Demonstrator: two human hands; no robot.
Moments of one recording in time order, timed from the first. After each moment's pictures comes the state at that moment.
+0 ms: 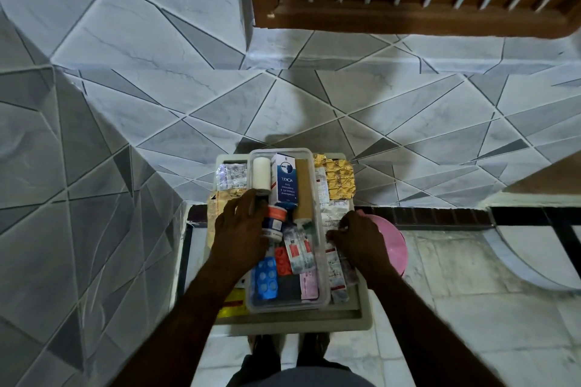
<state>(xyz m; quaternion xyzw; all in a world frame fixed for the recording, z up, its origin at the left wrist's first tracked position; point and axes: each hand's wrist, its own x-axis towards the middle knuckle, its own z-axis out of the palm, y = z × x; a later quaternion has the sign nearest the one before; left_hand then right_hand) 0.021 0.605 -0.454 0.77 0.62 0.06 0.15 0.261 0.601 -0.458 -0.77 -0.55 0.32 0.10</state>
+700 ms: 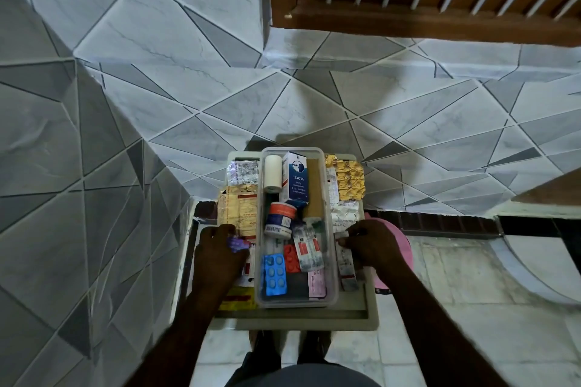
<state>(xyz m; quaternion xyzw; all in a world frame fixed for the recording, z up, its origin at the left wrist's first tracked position) -0.013 0.562 -0.458 0.52 0.78 0.16 0.31 0.265 0.597 -0.448 -0.76 -0.43 0.46 0.14</state>
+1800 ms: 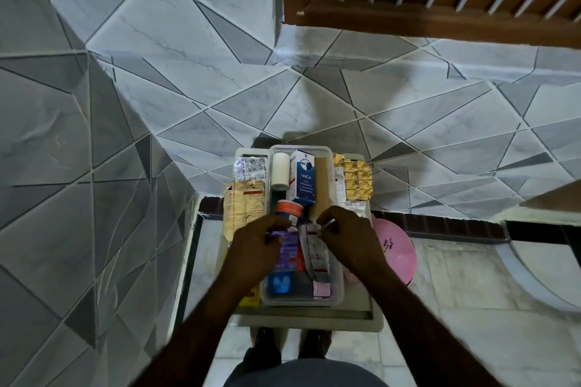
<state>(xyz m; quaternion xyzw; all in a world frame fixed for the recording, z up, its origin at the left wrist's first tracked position) 0.026 0.567 -0.403 0.54 0.66 0.25 0.47 0.211 0.596 -0.411 -0.68 -0.63 0.36 0.12</state>
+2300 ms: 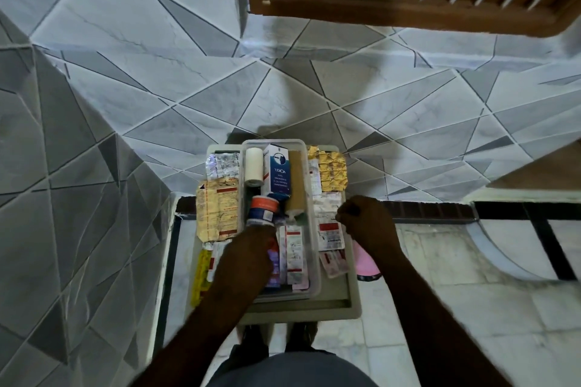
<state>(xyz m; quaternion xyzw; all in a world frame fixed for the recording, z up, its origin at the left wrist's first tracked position) 0.055 0.552 -0.417 0.63 0.68 0.11 0.35 0.278 0.603 -0.422 -0.75 -0.54 0.33 0.16</state>
